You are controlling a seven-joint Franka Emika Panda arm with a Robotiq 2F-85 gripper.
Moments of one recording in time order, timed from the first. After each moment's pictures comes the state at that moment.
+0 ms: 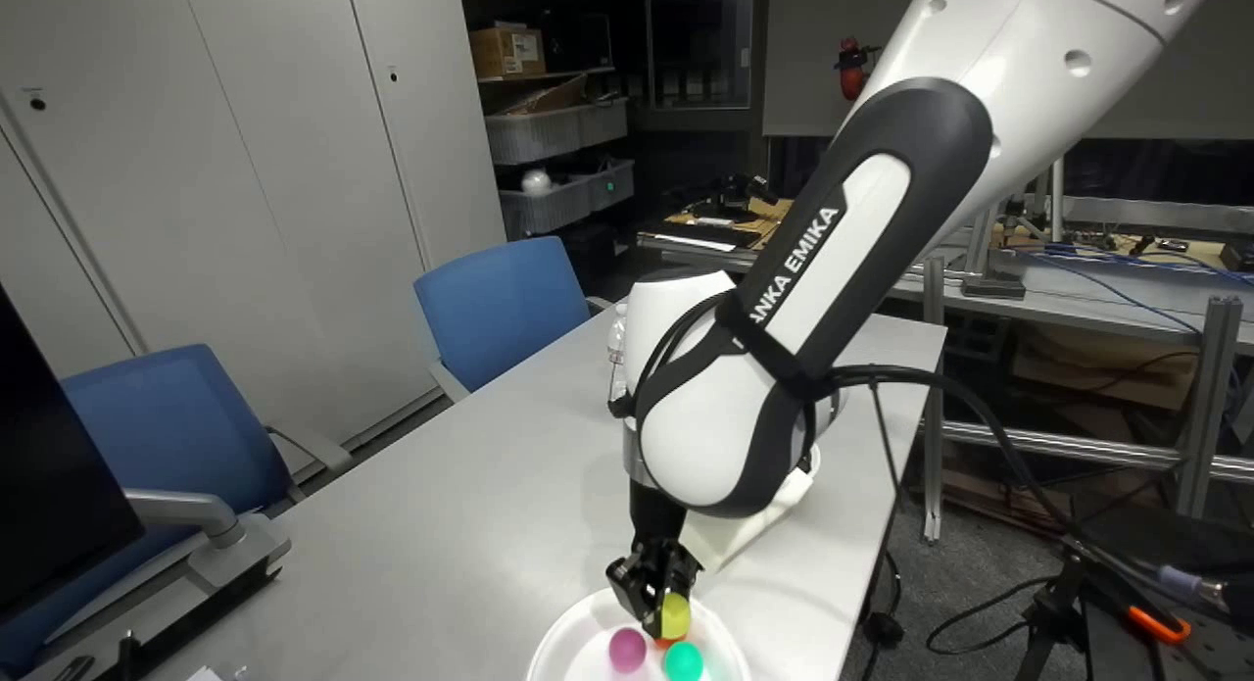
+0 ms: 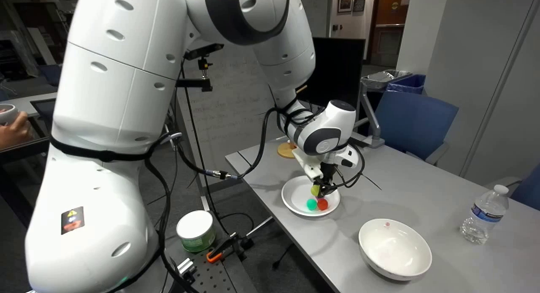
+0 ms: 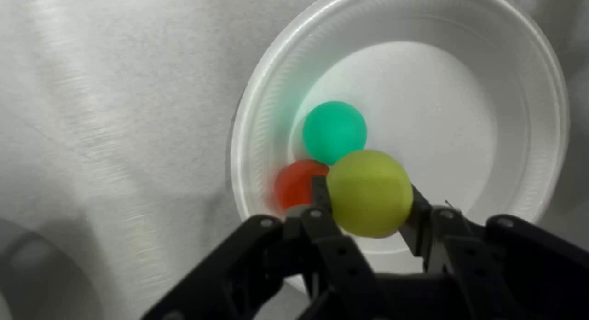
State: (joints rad) arm 0.06 0.54 0.12 -2.15 0.25 2.68 0.15
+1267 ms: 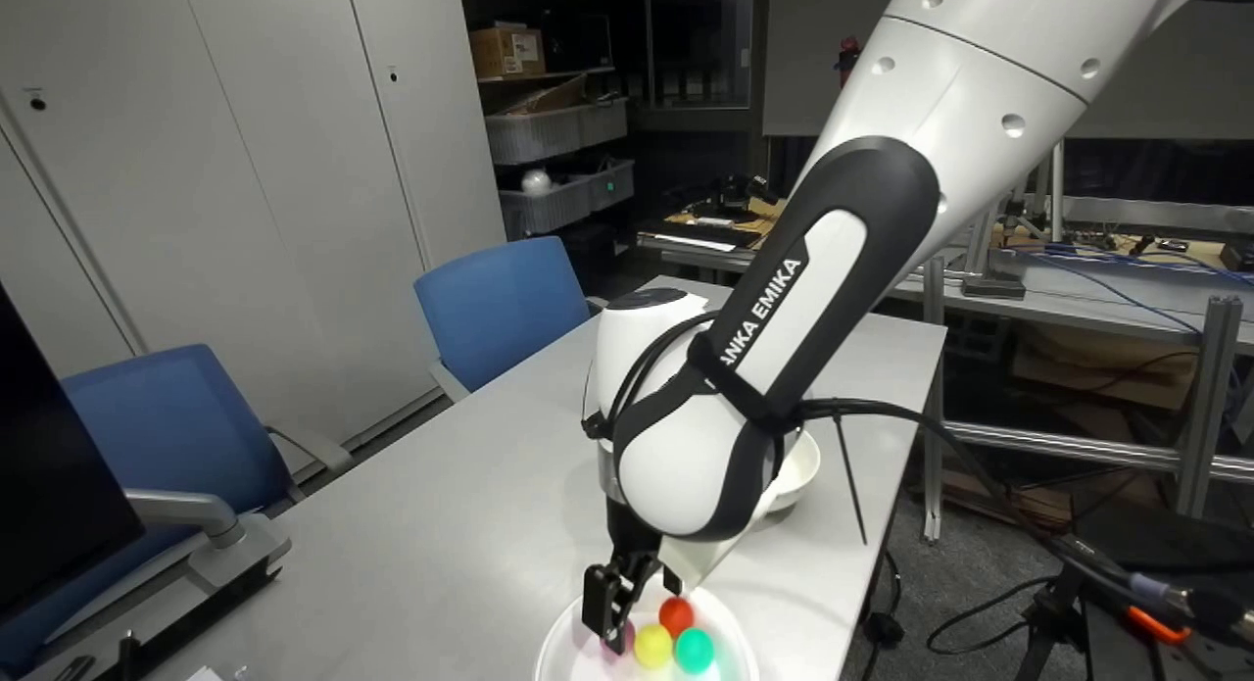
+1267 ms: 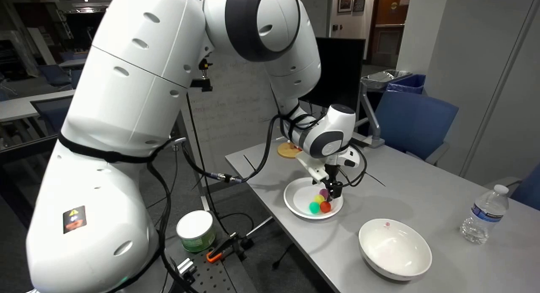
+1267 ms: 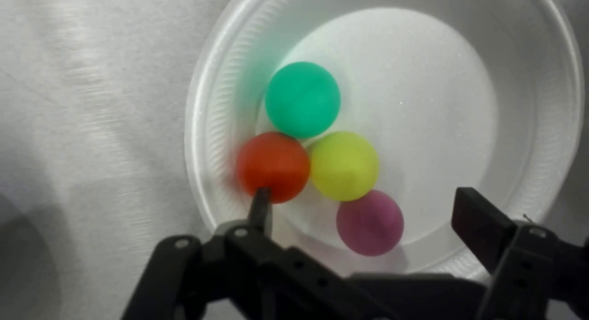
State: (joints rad) arm 0.07 0.62 0.11 -2.05 0.16 2.68 0.14
